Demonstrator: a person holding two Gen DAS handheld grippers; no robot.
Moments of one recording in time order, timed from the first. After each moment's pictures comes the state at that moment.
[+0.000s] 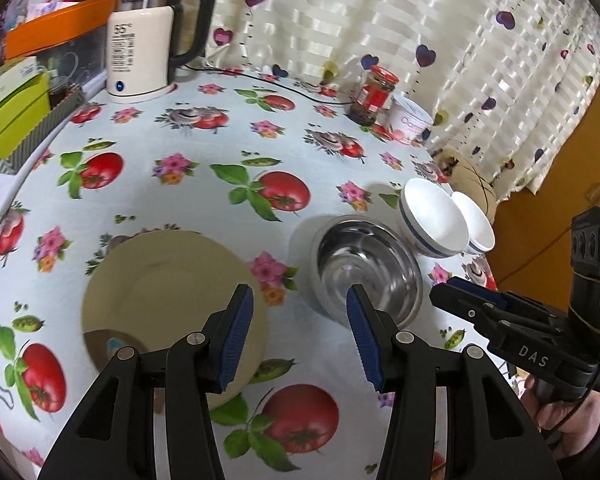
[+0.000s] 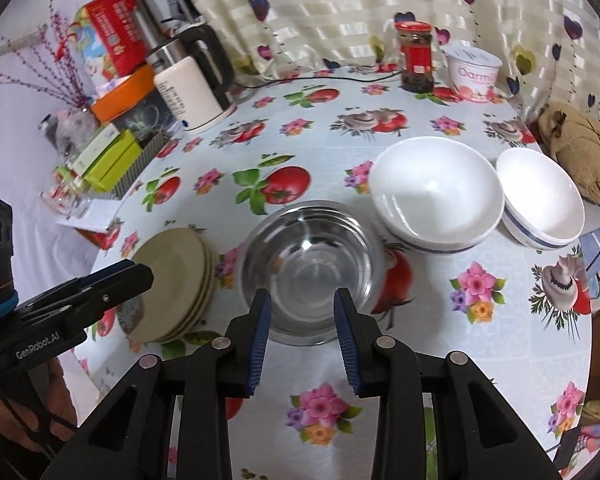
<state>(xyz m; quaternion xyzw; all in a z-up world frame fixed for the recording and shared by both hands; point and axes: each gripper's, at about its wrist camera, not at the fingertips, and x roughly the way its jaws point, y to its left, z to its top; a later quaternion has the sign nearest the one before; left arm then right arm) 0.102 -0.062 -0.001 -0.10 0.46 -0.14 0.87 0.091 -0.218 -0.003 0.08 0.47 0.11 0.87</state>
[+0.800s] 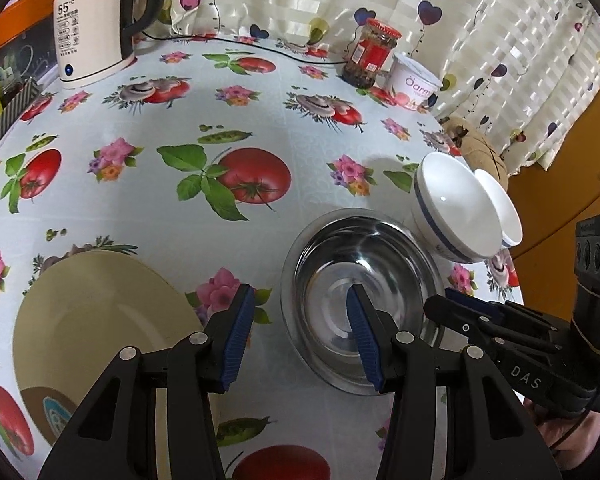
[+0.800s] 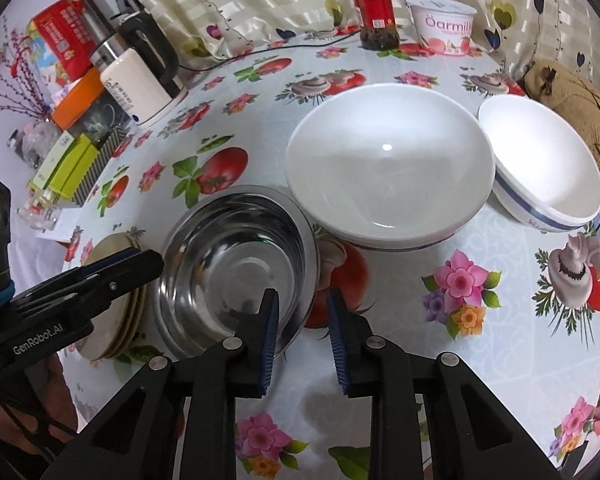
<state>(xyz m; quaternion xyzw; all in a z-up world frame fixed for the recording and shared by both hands) 0.160 -0.105 -0.047 -0.08 0.51 -0.15 0.84 0.129 -0.253 -0.053 0.10 0.51 0.08 0.85</state>
